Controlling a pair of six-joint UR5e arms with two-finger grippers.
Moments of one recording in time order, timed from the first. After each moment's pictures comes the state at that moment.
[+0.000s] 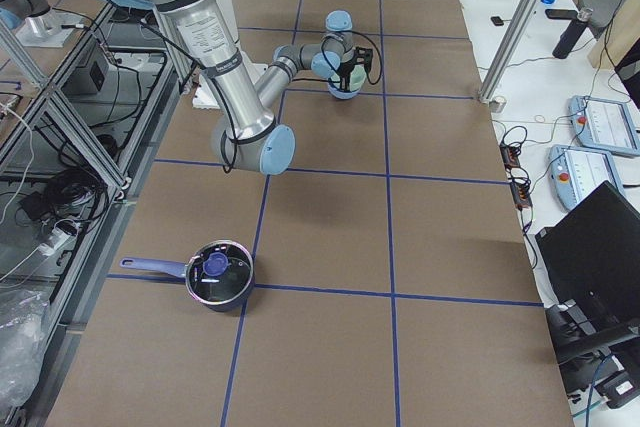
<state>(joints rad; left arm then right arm) -1.49 -1.39 -1.83 -2.04 -2.47 -0.31 0.52 -0.94 1.64 -1.34 1.85 1.33</state>
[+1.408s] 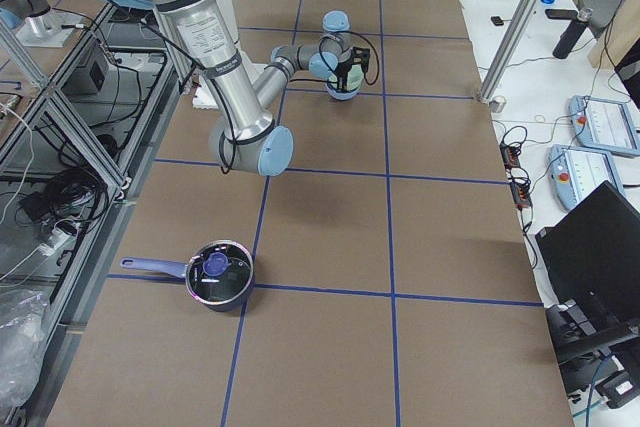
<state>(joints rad) -1.53 -1.39 -1.82 -2.04 -2.49 -0.29 0.51 -0.95 1.66 -1.34 1.85 1.35</state>
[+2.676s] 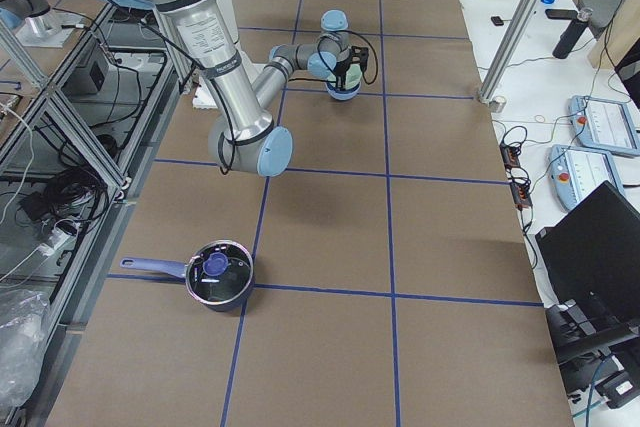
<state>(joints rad) -1.61 -1.40 -1.77 -2.01 -2.50 -0.15 0.50 -0.96 1.67 -1.34 1.85 1.34</state>
